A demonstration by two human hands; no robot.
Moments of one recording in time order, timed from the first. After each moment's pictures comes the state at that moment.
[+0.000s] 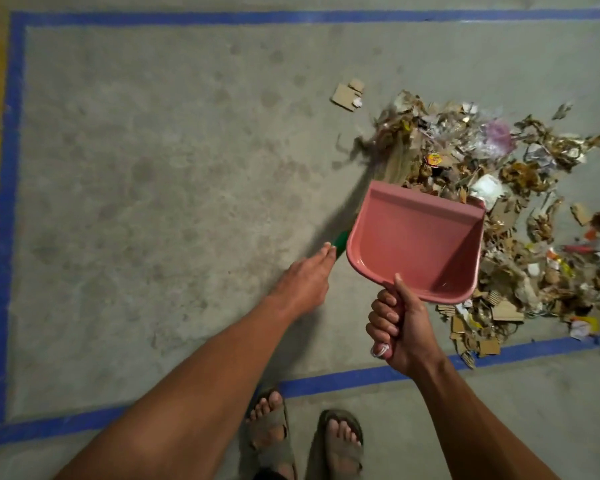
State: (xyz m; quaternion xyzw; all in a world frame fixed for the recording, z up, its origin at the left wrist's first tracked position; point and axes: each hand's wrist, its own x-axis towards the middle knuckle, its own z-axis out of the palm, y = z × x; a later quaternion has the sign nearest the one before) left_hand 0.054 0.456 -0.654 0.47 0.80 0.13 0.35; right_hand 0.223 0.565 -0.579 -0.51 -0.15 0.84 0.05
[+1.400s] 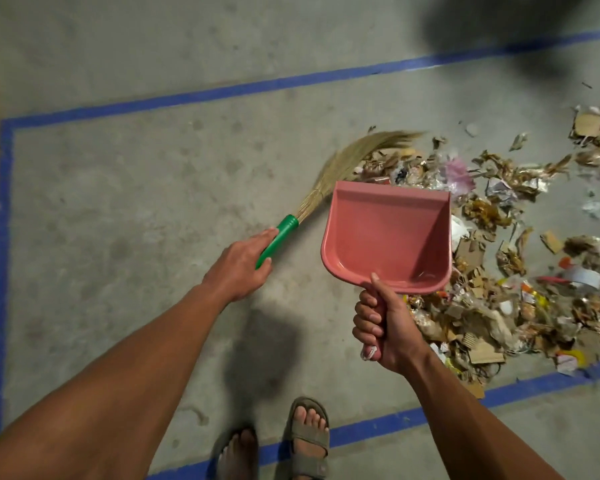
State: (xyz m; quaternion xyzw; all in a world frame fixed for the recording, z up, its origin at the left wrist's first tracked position) left_hand -0.084 0.576 -0.583 0.45 0.84 0.17 0.27; right_hand 0.180 0.727 -0.541 -0.46 -0.17 0.87 0.02
